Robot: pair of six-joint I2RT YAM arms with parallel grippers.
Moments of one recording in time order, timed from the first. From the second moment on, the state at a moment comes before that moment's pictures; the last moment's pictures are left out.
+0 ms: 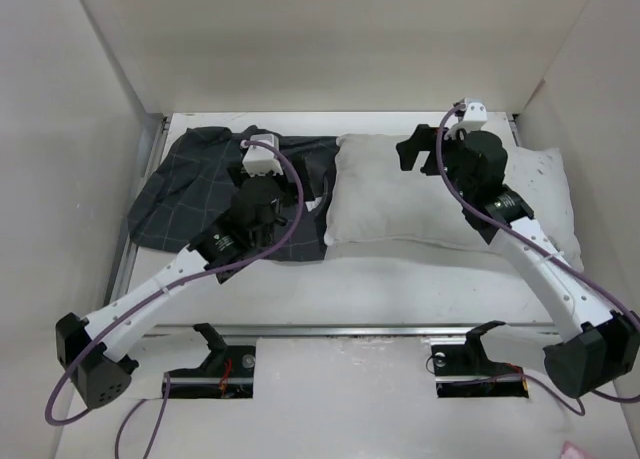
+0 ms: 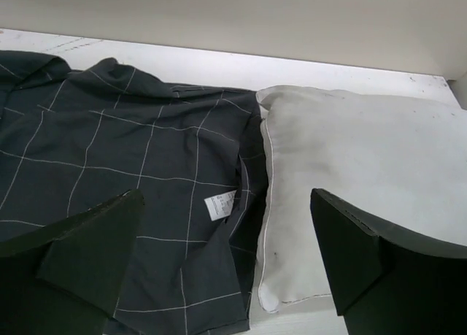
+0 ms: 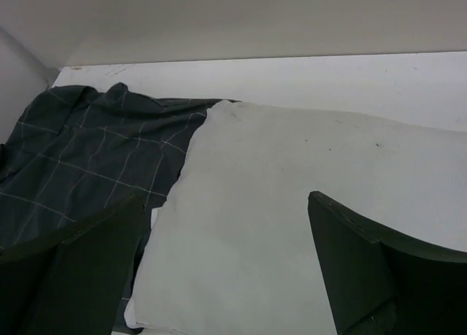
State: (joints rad) left arm -0.82 1.05 0.99 -0.12 -0.66 -0.35; right arm 0.37 1.17 1.12 -0.11 0.08 0.29
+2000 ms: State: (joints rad) left arm -0.56 1.98 1.40 -0.28 -0.28 -0.23; right arm 0.30 1.50 1.57 -0.38 -0.13 -0.01
